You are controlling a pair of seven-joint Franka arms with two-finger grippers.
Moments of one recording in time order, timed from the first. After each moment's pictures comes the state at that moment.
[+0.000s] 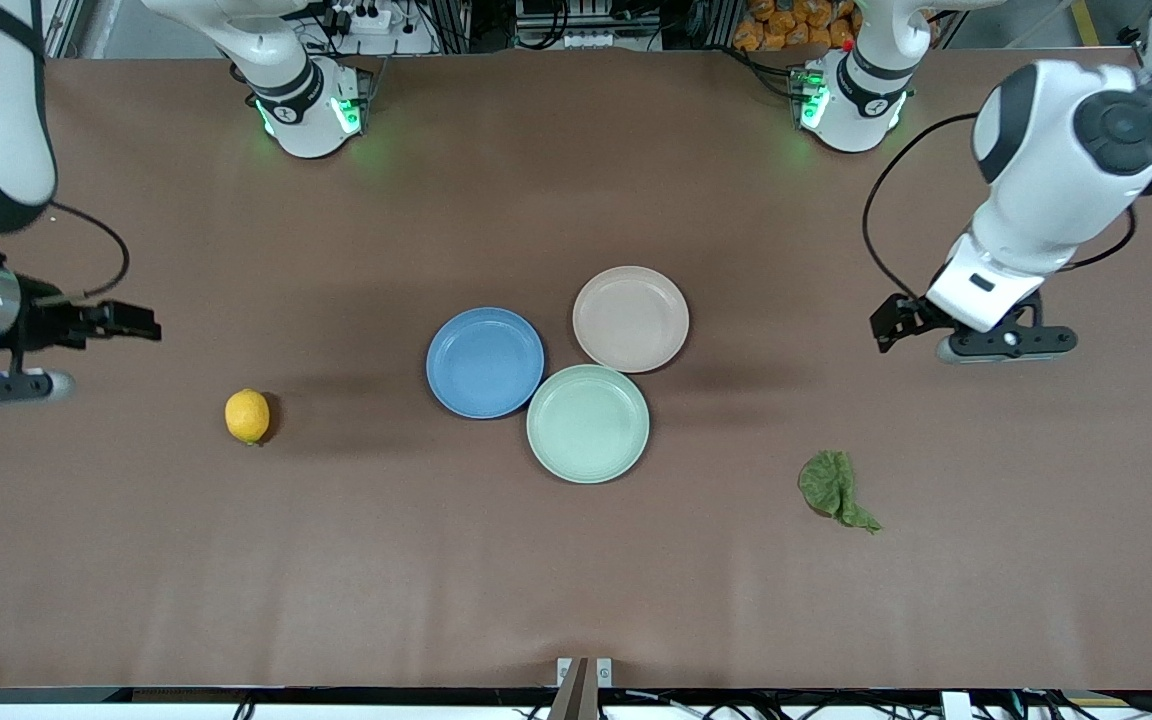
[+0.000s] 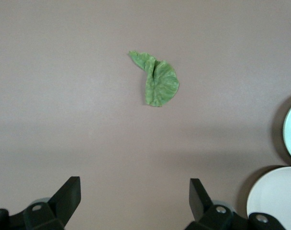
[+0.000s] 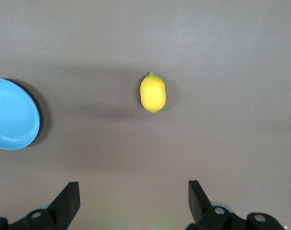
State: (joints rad) left arm -0.08 0.01 -0.14 -1.94 0.05 2.06 -0.25; right arm 0.05 0.17 -0.10 -1.58 0.04 1.57 -0.14
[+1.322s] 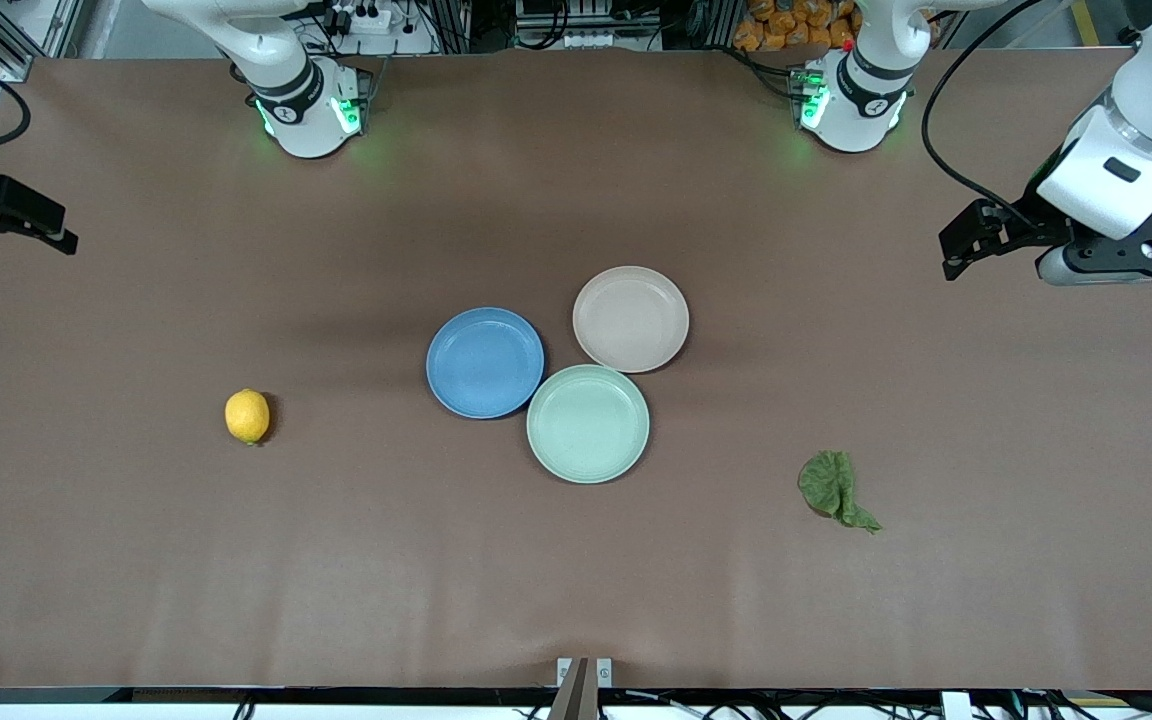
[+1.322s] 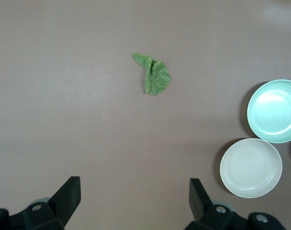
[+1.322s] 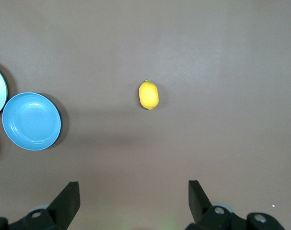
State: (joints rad) left arm -0.08 0.00 -0.14 -1.56 0.02 1.63 -0.23; right arm 0.04 0.02 -0.10 -1.47 0.03 1.45 -0.06
